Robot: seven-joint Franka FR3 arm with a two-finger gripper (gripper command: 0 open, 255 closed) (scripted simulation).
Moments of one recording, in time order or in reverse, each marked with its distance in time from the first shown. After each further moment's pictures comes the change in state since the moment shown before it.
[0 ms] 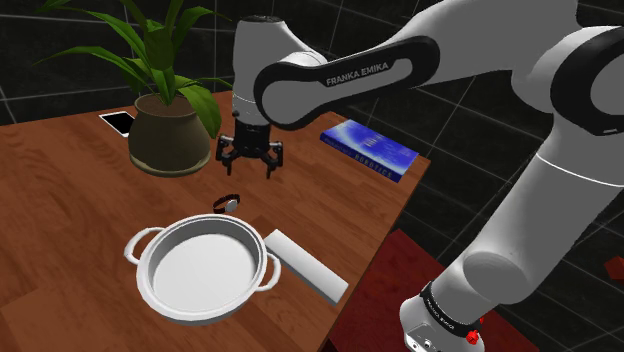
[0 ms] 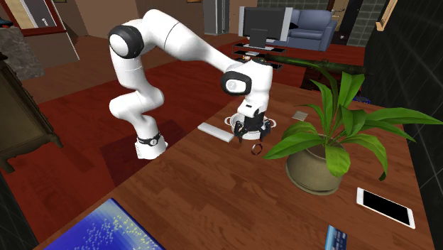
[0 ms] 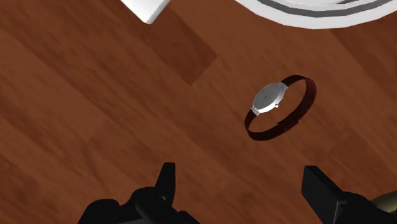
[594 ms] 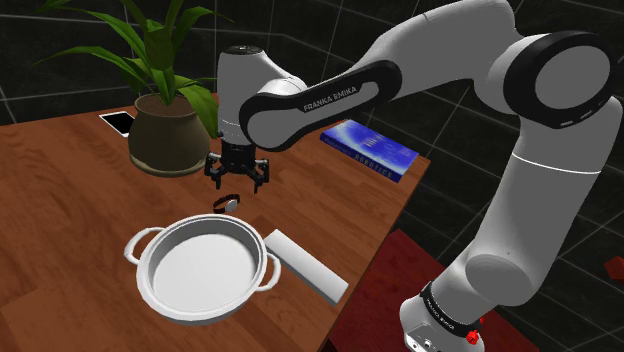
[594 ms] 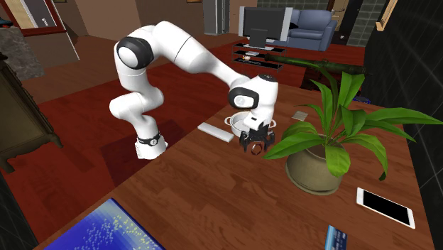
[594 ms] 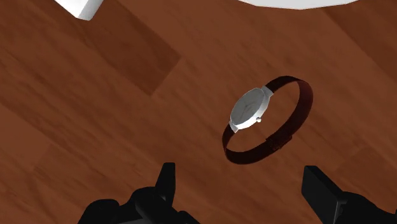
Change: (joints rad) arm 0.048 0.159 -0.023 0.047 -0.098 0.069 0.132
